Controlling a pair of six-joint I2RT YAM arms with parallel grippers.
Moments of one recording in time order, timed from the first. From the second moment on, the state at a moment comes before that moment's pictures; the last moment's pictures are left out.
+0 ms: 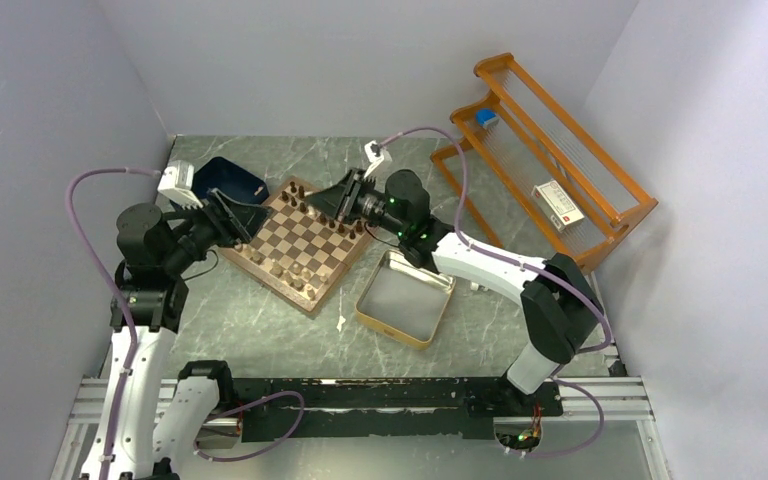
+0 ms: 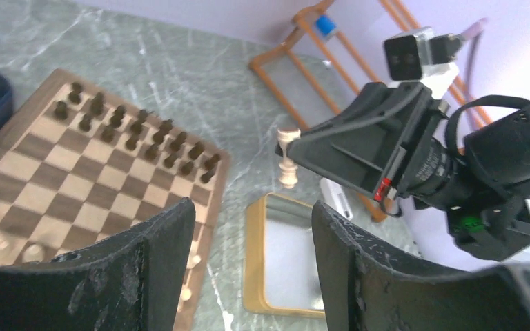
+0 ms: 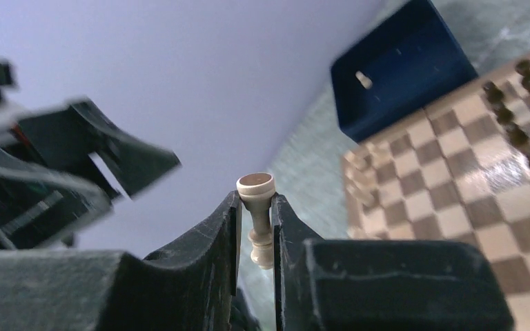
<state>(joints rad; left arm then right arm) 0.01 0.72 0.87 -0.32 0.51 -0.52 0.79 1.63 1.13 0.48 -0.27 0.77</state>
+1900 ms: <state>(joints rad) -0.20 0.89 0.57 0.51 0.46 -1.07 1.00 1.87 1.01 1.32 0.40 1.50</state>
